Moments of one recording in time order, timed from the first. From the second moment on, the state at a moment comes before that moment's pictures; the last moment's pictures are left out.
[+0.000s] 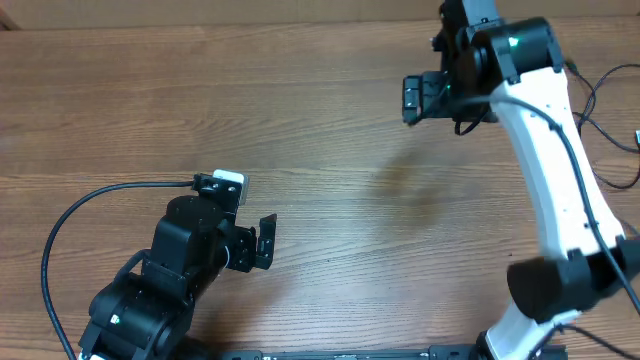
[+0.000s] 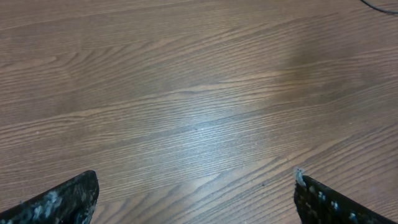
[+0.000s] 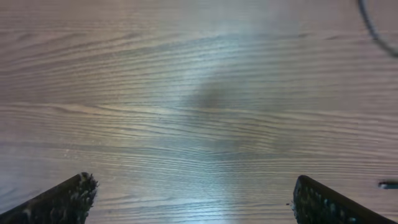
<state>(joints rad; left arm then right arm) -0.45 0.80 0.99 -0.94 -0.07 -0.21 0.28 1.84 2.08 -1.49 0.03 0.25</state>
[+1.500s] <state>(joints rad) -0.37 0.58 0.57 -0.51 0.01 -0.21 0.49 1.37 1.35 -1.11 0.20 0.49</state>
